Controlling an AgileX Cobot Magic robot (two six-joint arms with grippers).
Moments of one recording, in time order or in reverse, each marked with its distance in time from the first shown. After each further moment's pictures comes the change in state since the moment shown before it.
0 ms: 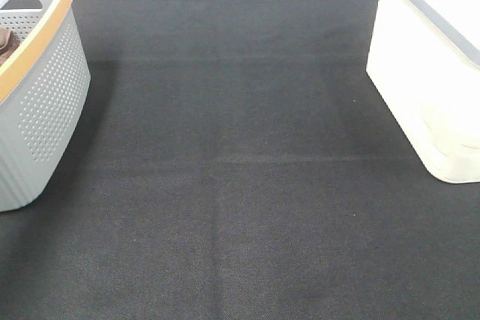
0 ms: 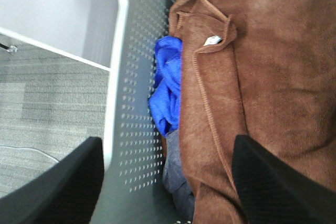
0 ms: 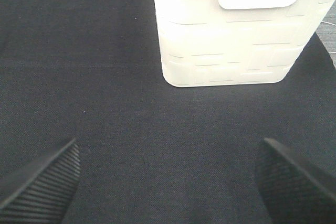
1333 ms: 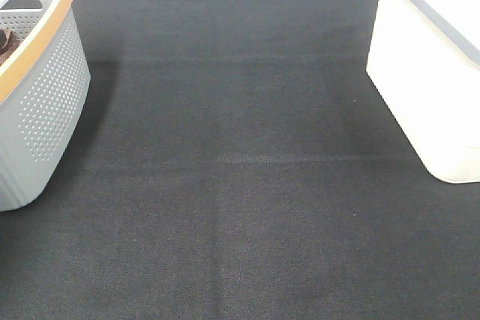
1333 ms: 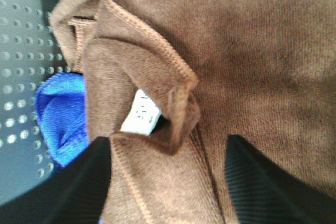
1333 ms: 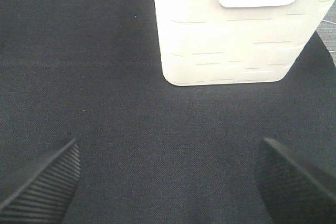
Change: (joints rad) left arm 0.148 0.499 -0.284 -0.275 -0.075 0.271; right arm 0.000 0.002 0.002 0.000 0.000 0.000
